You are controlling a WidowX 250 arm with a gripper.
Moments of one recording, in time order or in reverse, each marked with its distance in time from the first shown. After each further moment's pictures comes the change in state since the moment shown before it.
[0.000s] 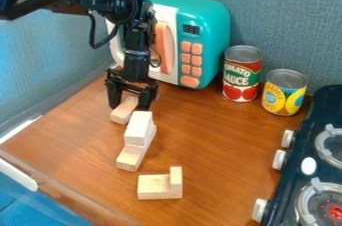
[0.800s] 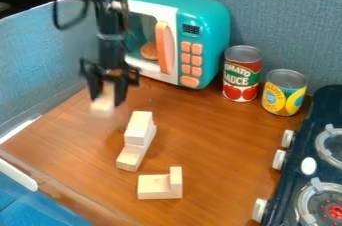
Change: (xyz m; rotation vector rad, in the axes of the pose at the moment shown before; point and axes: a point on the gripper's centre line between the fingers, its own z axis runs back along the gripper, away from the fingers) arm -0.045 0.022 0.033 -0.024 -0.015 0.199
